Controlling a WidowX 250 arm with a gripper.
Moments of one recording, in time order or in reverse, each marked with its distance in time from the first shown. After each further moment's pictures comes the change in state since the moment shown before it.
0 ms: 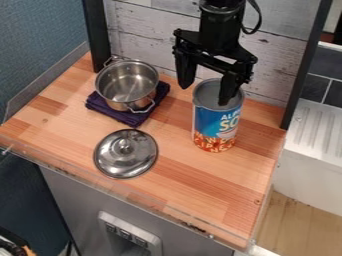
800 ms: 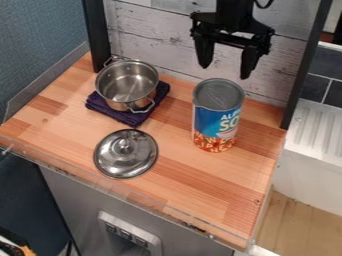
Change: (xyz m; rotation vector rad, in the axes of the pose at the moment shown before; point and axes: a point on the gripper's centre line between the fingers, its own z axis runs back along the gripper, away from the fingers) arm 0.053 0.001 0.004 -0.055 -0.100 0.092
